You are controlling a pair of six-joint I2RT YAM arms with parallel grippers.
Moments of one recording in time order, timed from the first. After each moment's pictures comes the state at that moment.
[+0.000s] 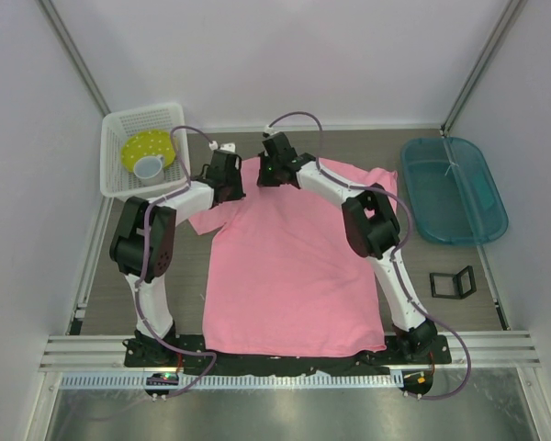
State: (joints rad) left arm -0.36 1.93 1.28 -0.13 -0.11 -0.38; right arm 0.61 2.40 2.04 -0.37 -0.02 0.48
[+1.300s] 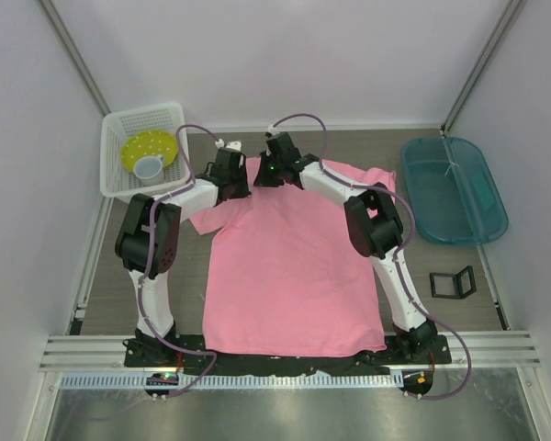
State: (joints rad) left arm -0.38 1.97 1.32 -0.11 -0.05 -0.38; right arm 0.60 2.38 1.98 -0.31 -0.13 0.56
